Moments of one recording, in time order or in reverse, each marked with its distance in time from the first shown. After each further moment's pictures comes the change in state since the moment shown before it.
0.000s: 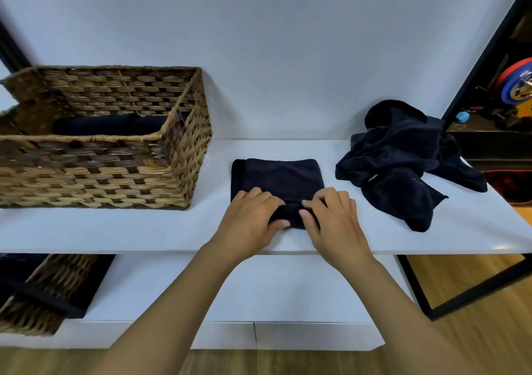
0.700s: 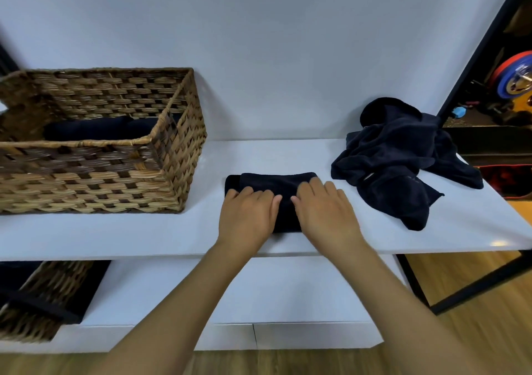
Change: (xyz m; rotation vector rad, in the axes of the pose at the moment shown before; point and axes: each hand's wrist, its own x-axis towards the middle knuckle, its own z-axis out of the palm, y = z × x) left_hand 0.014 0.008 0.013 0.228 0.197 -0.148; right_hand 0.029 -0.013 -0.011 -0.218 -0.181 0.052
